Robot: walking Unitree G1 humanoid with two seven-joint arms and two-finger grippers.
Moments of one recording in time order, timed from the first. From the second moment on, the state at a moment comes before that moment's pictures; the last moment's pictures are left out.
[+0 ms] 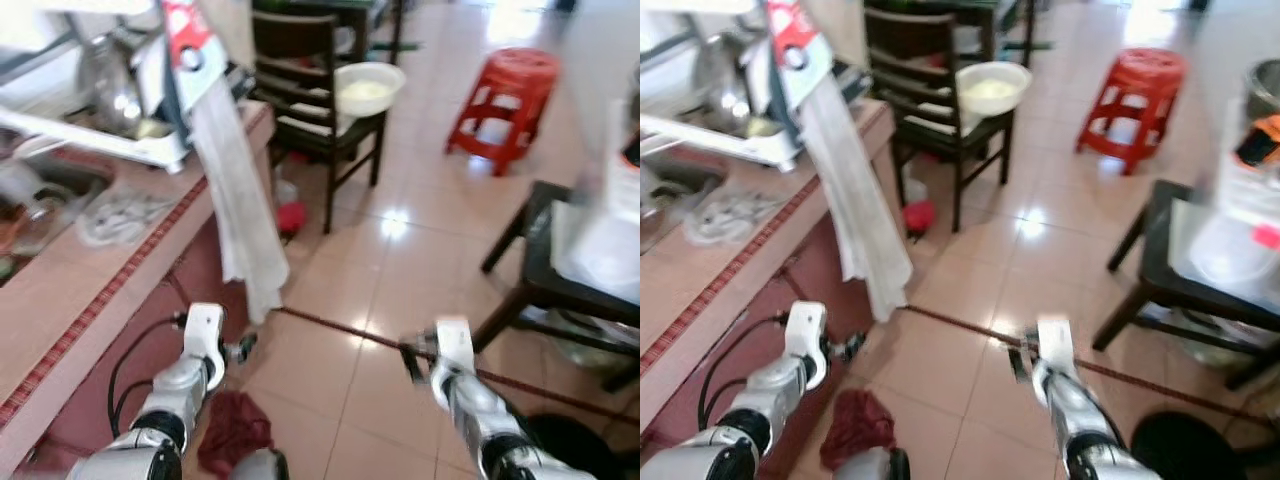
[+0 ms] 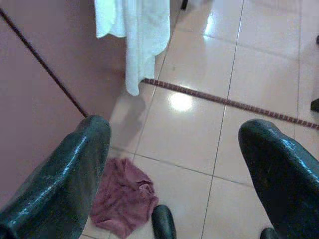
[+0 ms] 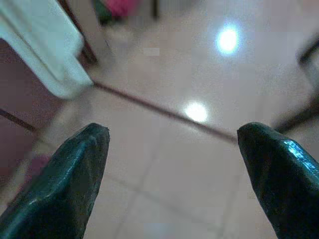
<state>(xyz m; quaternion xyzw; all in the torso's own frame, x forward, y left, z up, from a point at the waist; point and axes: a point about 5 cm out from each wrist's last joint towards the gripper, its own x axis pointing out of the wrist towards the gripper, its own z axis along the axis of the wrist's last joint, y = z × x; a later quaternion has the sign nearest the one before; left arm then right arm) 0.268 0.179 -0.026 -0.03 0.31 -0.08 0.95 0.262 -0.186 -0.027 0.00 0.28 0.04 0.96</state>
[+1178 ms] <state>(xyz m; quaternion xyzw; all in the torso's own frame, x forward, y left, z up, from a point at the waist) 0.200 0.212 0.042 0.08 0.09 -0.08 0.99 0.202 -0.202 0.021 0.00 0.14 -0.01 0.99</state>
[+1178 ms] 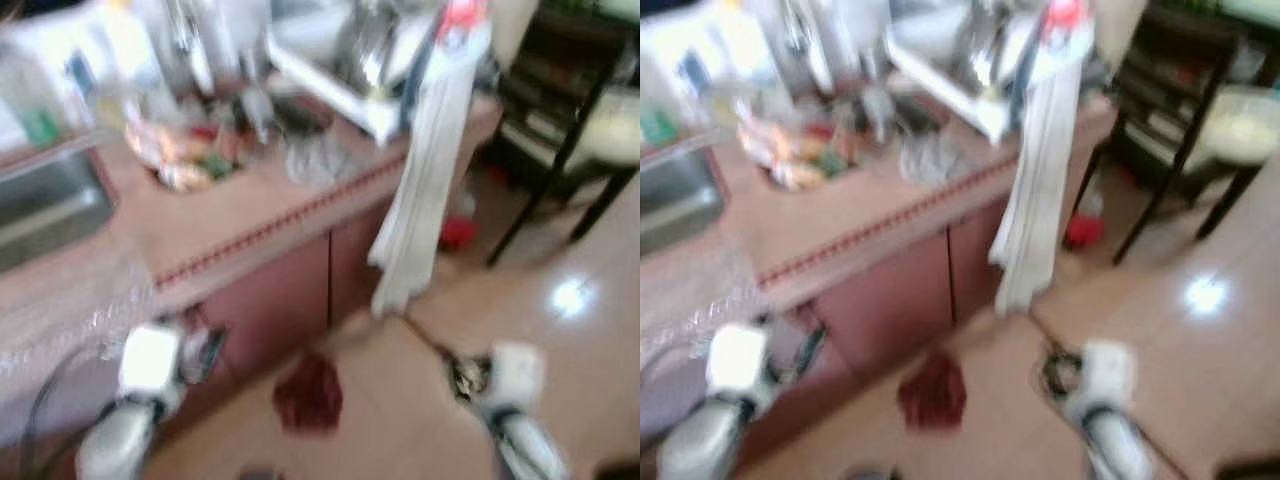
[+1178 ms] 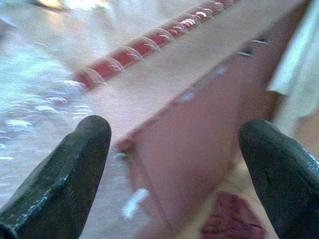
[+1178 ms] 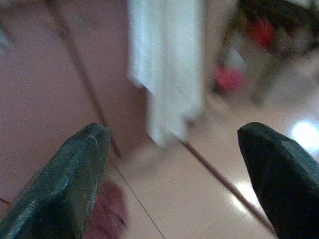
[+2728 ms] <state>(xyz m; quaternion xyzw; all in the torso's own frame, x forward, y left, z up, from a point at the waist) 0.238 0.161 0.103 0.05 -0.01 -0.07 1.00 0.256 -0.165 0.070 -0.05 0.06 0.01 1.00</state>
